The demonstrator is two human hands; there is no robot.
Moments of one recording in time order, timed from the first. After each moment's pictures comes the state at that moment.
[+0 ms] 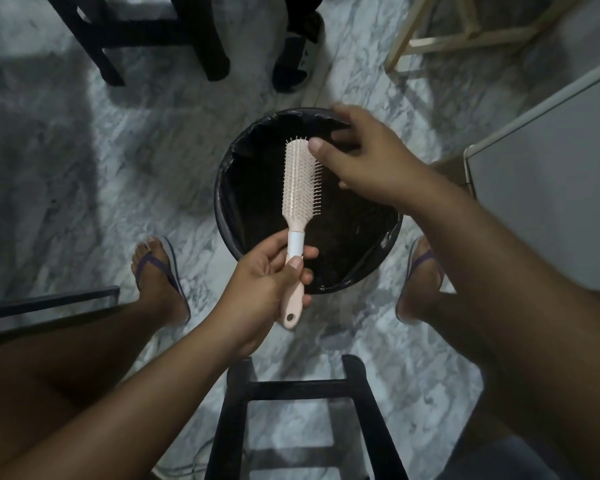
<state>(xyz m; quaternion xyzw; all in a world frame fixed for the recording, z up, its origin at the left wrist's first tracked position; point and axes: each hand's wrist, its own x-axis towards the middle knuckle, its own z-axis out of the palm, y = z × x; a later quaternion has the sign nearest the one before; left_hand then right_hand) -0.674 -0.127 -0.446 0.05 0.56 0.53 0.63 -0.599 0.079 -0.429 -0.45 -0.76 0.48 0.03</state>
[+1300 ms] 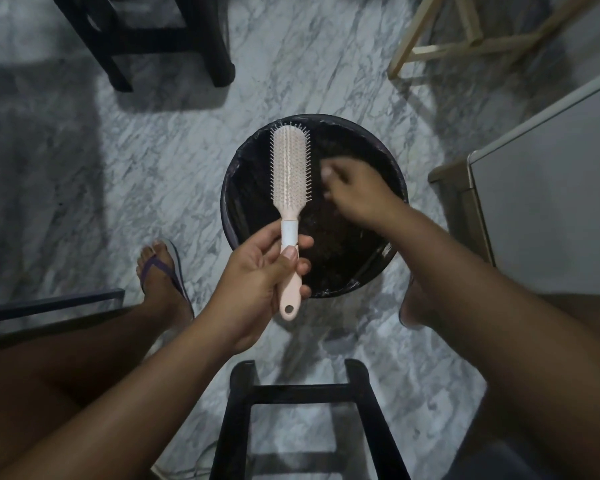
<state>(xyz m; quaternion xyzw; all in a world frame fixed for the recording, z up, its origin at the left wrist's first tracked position) -0.686 -0.124 -0.437 0.04 0.52 0.58 0.62 -0.605 0.062 -0.479 -0.47 -0.74 0.49 0.00</state>
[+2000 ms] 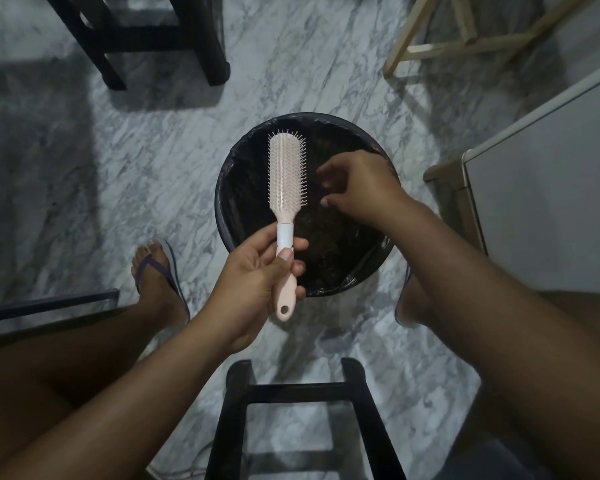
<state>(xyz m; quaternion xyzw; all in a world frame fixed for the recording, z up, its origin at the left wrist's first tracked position) -0.683 -0.124 -0.442 0.03 0.54 0.57 0.62 -0.594 0.075 -0.470 -0.44 -0.82 0.37 -0.03</state>
